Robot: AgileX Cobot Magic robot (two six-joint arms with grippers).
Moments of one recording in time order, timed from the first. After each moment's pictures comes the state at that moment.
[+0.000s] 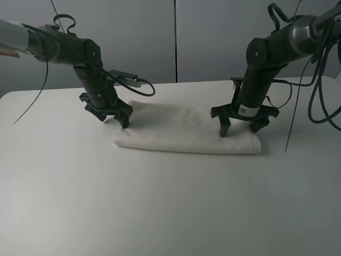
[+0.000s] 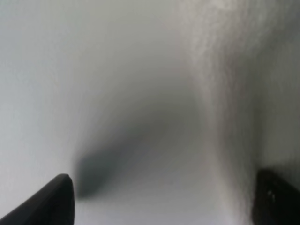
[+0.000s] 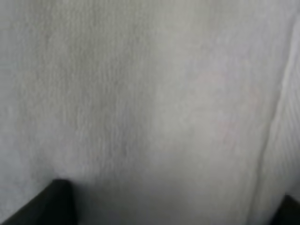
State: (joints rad) left arm -0.31 2.32 -1.67 -0.02 0.84 0.13; right arm 0.28 2.16 -1.34 0.06 0.81 0.23
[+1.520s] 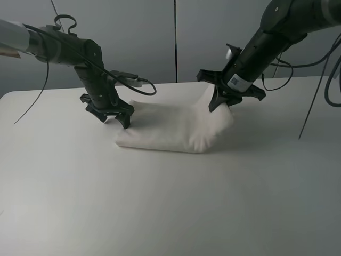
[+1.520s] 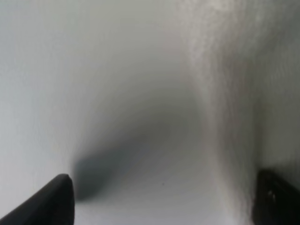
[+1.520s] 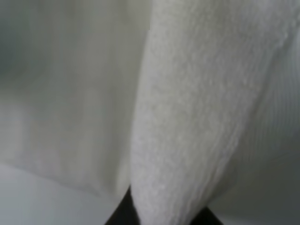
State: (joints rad) left arm -0.31 2.32 -1.67 -0.02 0.84 0.11; right arm 0.28 1.99 -1.35 0.54 0.85 -0.06
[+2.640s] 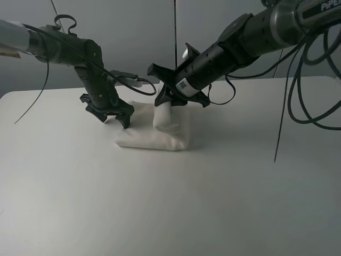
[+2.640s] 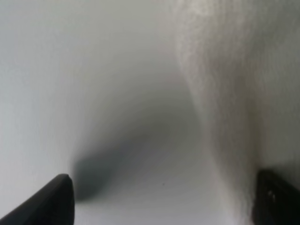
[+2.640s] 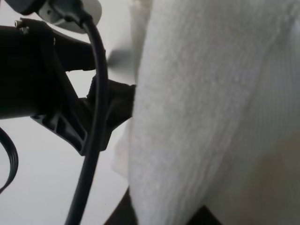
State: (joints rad) left arm -0.31 2.32 -1.67 -0.02 0.84 0.11; right arm 0.48 2.08 -1.35 1.03 0.61 -0.32
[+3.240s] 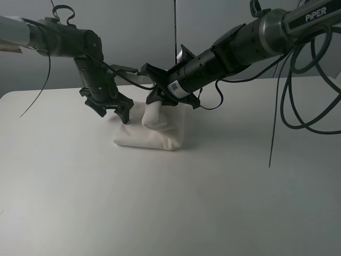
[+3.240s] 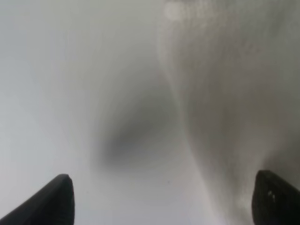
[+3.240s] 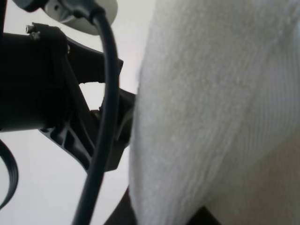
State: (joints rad) left arm -0.31 2.34 -1.78 -0.03 0.96 0.12; right arm 0.50 2.11 -1.35 1.22 0.55 -0.46
